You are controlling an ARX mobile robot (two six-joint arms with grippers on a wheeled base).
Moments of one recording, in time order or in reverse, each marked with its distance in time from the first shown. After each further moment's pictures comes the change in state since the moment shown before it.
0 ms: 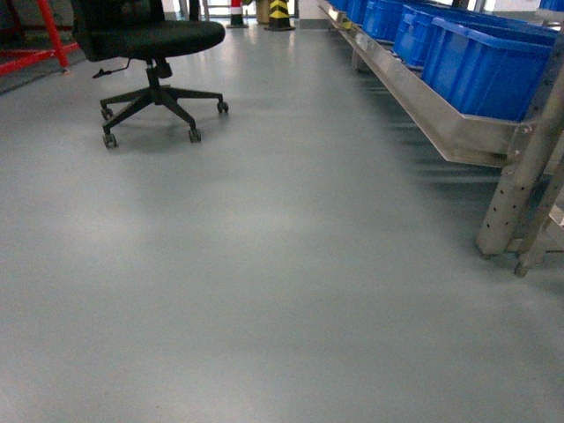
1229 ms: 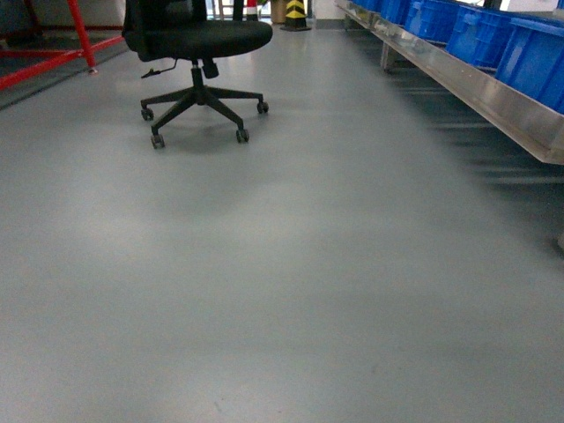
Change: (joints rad) left arm 0.000 0.000 0.000 0.002 -0.001 0.000; right arm 0.000 0.000 0.000 0.001 0.000 0.000
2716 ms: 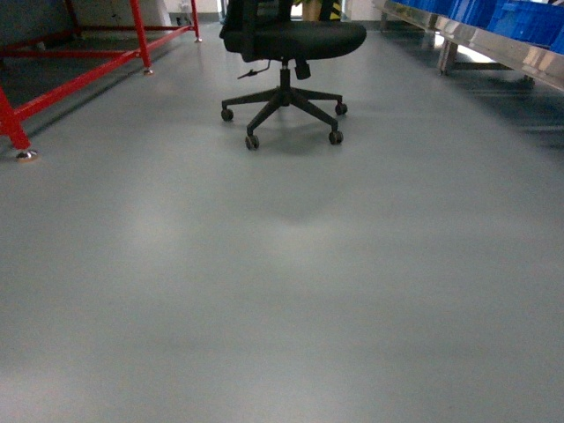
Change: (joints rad) left arm 0.000 0.000 0.000 -0.003 0.000 0.000; right arm 0.000 0.000 0.000 -0.002 0.000 0.000
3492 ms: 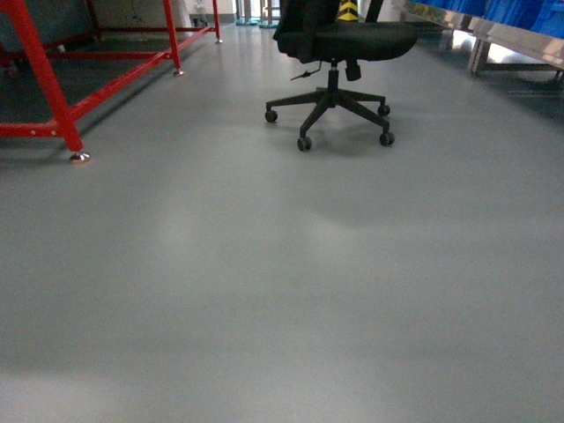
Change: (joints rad) left arm 0.000 0.000 0.000 0.001 0.000 0.000; right arm 0.000 0.000 0.000 0.006 0.000 0.000
